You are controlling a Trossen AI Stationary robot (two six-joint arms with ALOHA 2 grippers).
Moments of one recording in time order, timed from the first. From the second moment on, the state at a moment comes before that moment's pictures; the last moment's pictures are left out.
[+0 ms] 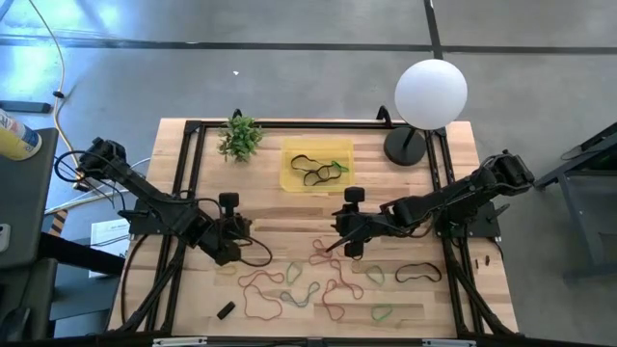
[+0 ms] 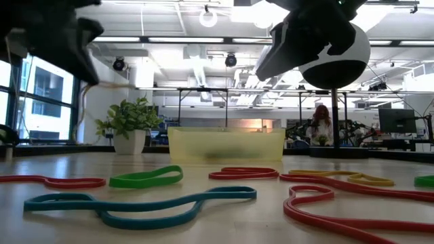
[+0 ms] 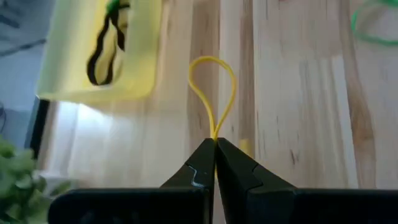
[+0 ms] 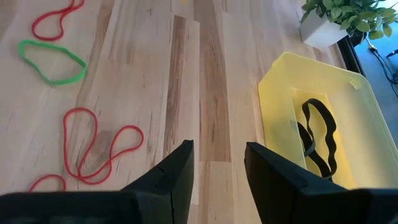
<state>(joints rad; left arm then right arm) -0.46 1.23 0.80 -0.80 -0.67 -0.37 0.30 1.52 0.96 -0.23 0.46 -0.02</state>
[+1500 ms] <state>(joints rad) 0.33 1.41 0.86 0.04 -0.16 0.48 0.27 1.52 0.96 -0.20 0.46 -0.02</state>
